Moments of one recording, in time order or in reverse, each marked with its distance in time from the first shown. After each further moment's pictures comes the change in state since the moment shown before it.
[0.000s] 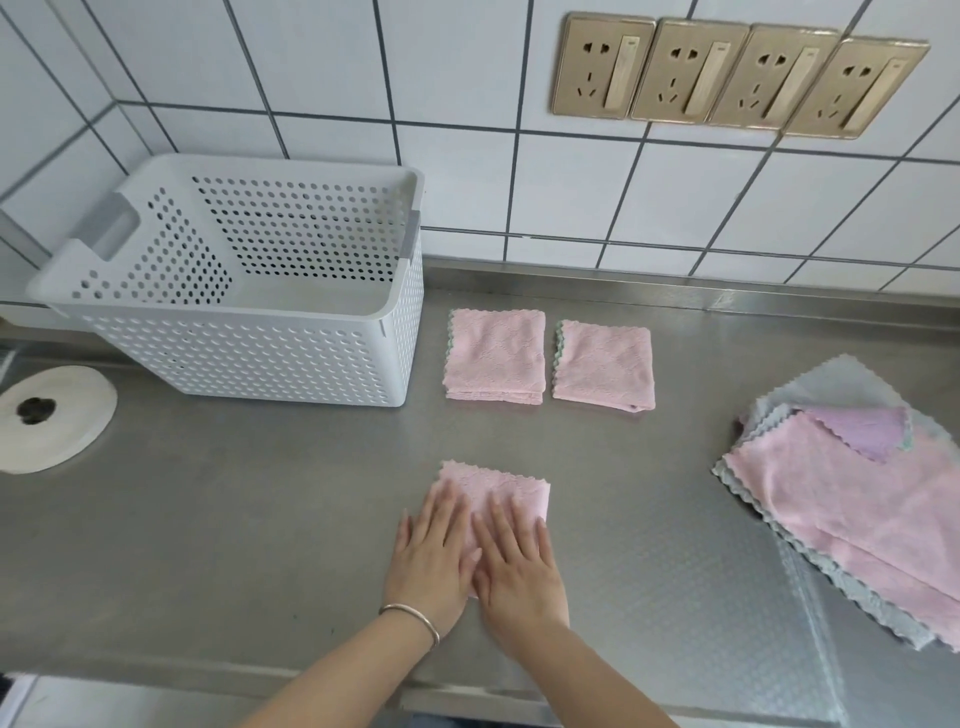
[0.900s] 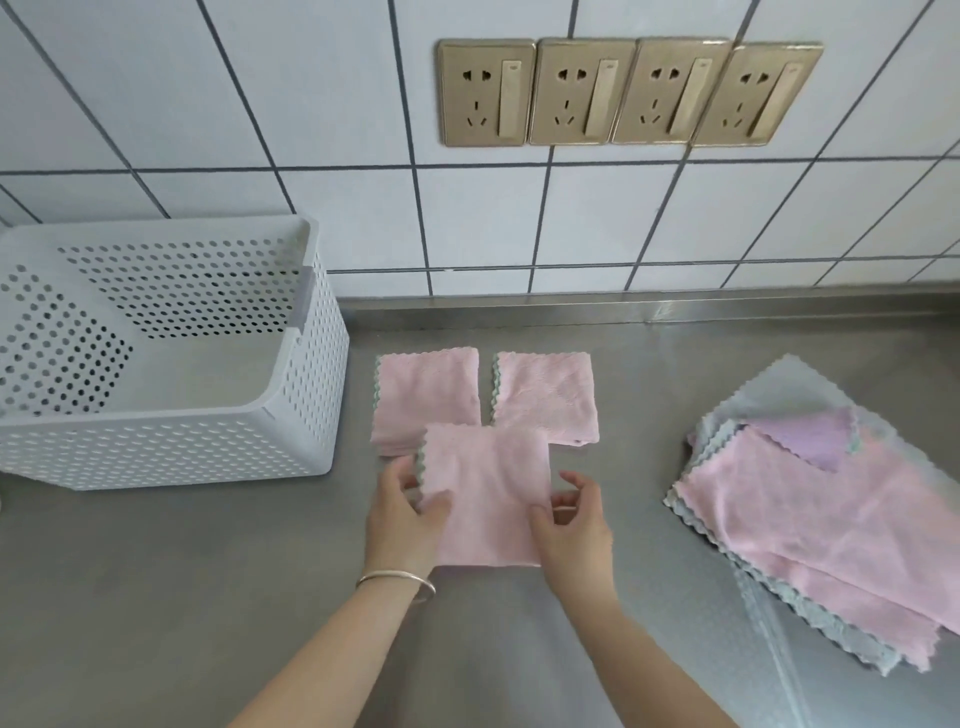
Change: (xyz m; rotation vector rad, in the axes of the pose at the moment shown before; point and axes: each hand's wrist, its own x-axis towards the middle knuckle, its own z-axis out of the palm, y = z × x) left_hand 0.094 0.066 -0.092 -1.003 0.133 -0.497; right_hand 0.058 0.088 -0.101 0.981 0.208 0.777
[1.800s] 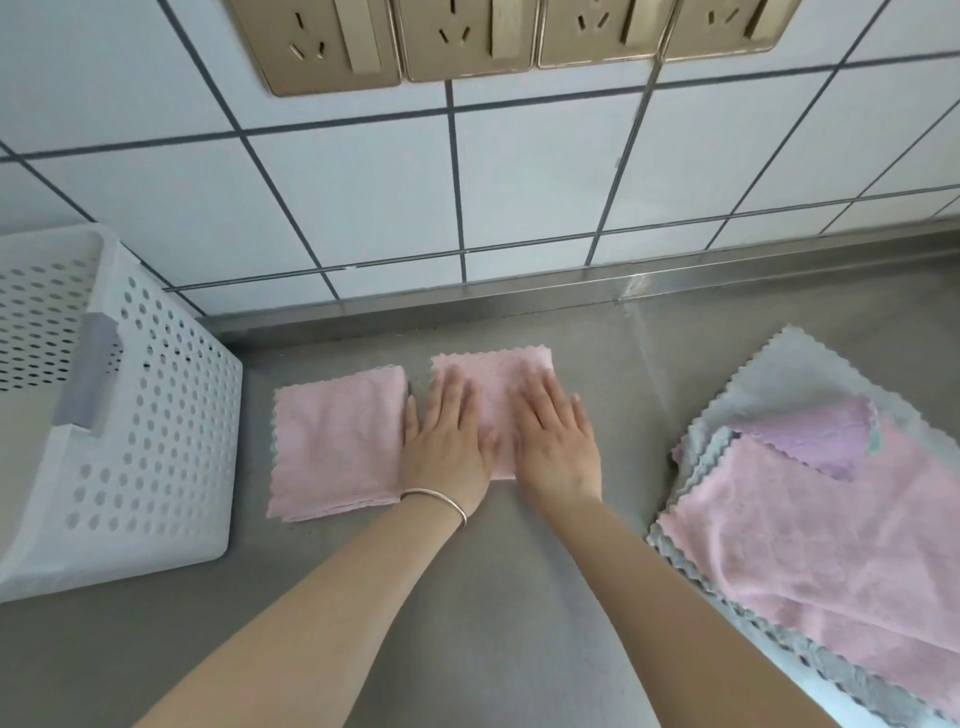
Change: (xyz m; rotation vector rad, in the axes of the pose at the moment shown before) left_hand 0.122 0.034 0.146 1.092 -0.245 0.592; right_hand 0.178 0.010 -0.004 -0.937 0.020 -0.518
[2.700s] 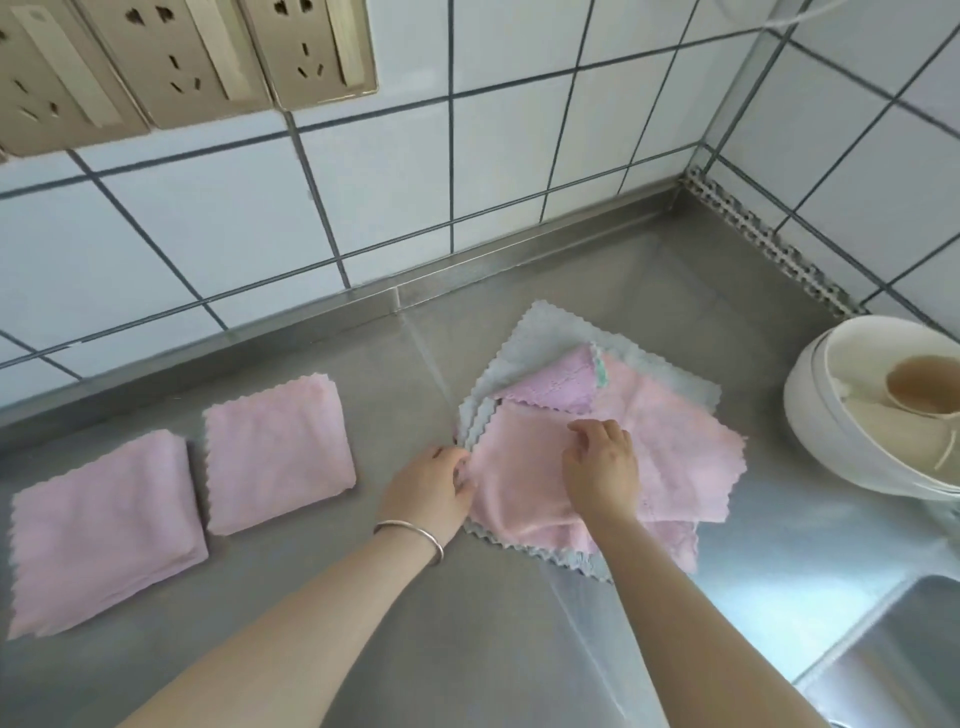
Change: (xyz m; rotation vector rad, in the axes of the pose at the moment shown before) left_hand -0.037 0.175 0.005 -0.289 -0.216 0.244; right_hand -0.121 0.200 -0.055 0.310 0.249 0.743
